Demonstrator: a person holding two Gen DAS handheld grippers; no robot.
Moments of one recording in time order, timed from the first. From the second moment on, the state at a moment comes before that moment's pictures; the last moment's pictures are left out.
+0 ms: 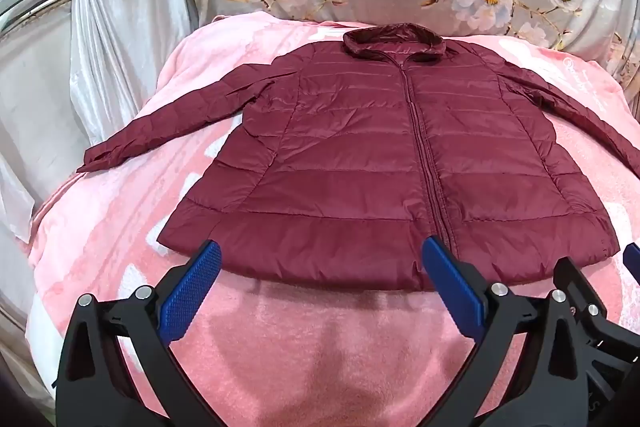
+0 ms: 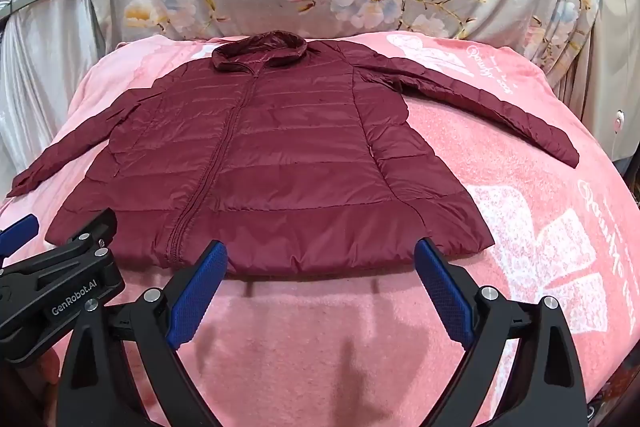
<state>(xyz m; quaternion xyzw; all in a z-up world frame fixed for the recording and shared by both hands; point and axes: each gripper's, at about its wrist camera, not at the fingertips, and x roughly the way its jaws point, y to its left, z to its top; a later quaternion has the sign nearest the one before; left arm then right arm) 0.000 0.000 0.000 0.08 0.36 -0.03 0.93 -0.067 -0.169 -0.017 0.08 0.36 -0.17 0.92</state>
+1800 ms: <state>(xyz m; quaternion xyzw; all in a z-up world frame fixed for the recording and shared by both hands) 0.000 0.005 -0.006 0.08 0.37 -0.03 0.93 -0.066 -0.166 -0.023 0.08 0.36 -0.17 0.91</state>
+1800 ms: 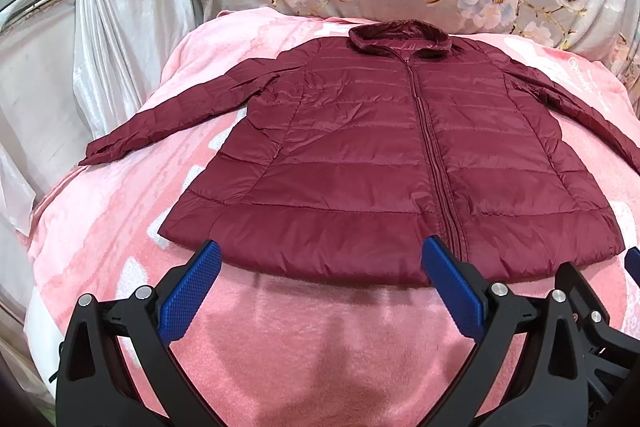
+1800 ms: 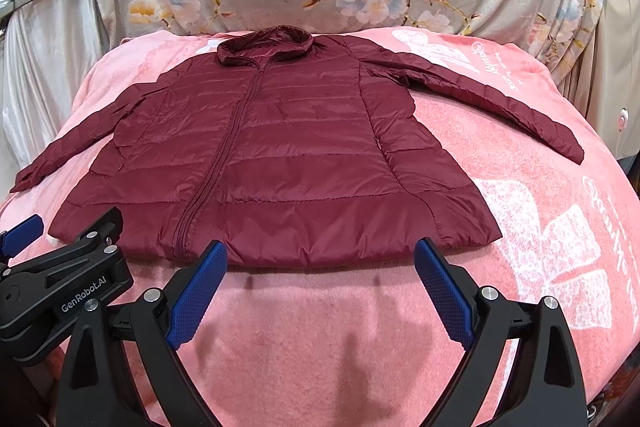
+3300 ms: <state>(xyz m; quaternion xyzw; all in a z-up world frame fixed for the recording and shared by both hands) 0.003 0.010 -0.011 0.07 0.37 -0.02 0.93 -0.064 -0.163 -0.023 0.08 0.36 -0.16 0.91</state>
